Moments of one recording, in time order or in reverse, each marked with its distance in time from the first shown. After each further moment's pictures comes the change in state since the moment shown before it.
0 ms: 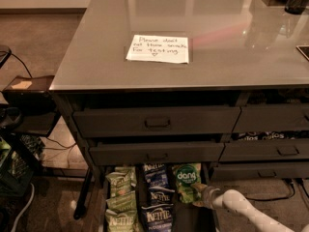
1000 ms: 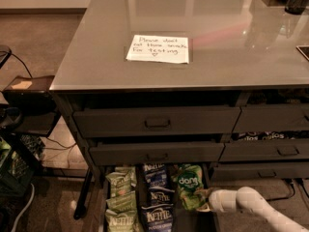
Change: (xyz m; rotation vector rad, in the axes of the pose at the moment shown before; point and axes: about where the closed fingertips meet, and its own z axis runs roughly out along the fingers) arm -0.049 -0.006 -0.073 -0.083 -0.130 0.067
